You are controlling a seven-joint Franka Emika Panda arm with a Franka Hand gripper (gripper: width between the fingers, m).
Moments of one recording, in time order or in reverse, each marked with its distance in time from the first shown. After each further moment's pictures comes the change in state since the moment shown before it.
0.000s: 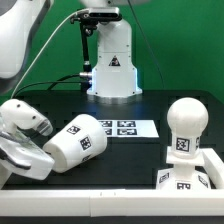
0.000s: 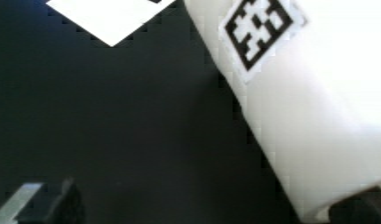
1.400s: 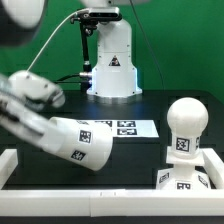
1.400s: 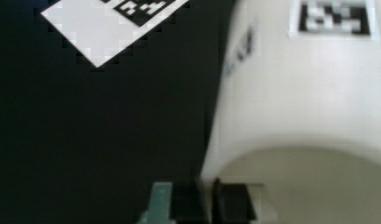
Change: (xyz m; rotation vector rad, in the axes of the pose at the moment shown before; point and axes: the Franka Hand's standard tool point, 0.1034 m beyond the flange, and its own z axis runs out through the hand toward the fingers) arm -0.068 -0.028 -0.047 0.011 0.091 -0.081
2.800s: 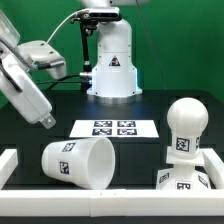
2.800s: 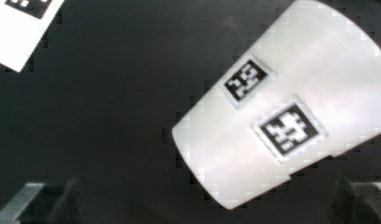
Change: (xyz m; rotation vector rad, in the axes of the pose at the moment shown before) arm -0.004 -0.016 -0.028 0.248 0.283 0.268
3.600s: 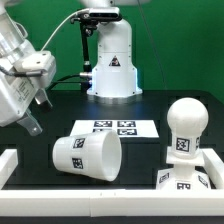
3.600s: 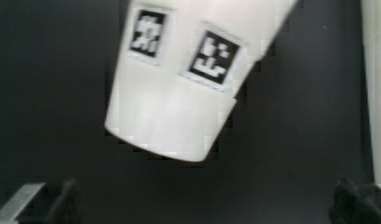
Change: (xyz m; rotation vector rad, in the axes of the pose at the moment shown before) arm 0.005 0.009 0.014 0.304 0.054 0.397
